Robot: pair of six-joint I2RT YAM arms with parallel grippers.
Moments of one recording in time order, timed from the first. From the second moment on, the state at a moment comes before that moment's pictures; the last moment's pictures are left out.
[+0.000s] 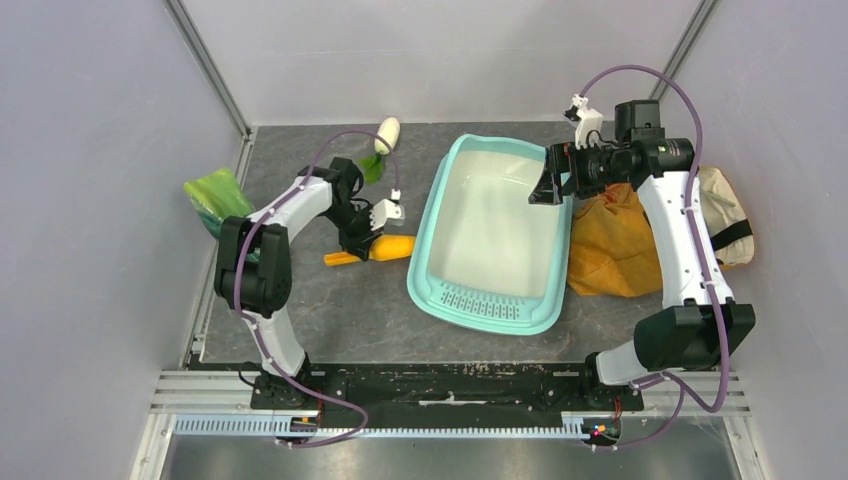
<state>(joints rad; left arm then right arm) -0.24 1.84 1.35 -1.02 0.48 1.13 0.01 1.47 1.64 -1.11 -0.63 -0.16</state>
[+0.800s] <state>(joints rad) -0.29 1.85 1.34 -0.57 0.01 -0.16 0.04 1.49 1.64 -1.11 -0.60 -0.17</state>
